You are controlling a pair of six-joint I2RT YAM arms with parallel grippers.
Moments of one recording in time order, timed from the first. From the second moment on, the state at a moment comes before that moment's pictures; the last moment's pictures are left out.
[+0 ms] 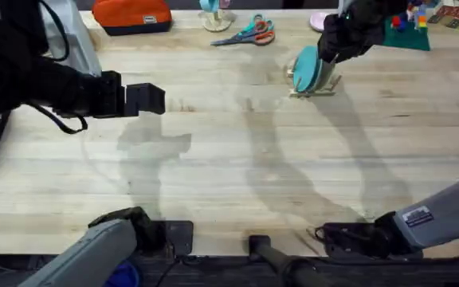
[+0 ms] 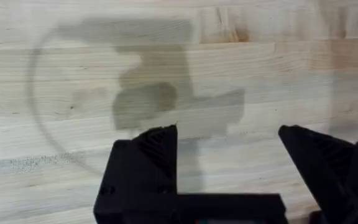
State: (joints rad) left arm 0.27 1.16 1.06 -1.17 0.29 0.20; right arm 0.23 1.80 1.58 -1.04 0.23 0.23
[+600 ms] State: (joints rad) left arm 0.27 1.16 1.06 -1.17 0.29 0.20; right arm 0.23 1.80 1.64 -1.11 0.23 0.22
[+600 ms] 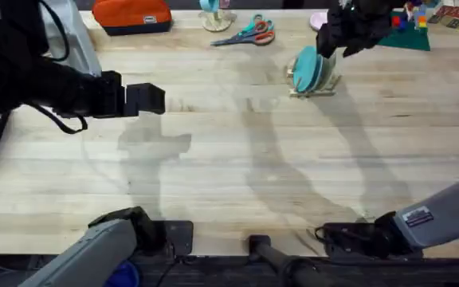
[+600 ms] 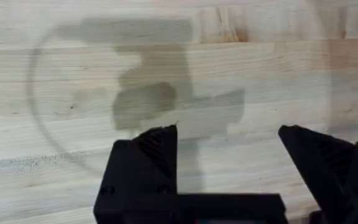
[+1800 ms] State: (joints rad) left arm 0.27 1.16 1.06 -1.17 0.29 0.20; right arm 0.30 1.28 1.72 -1.50 0.22 0.17
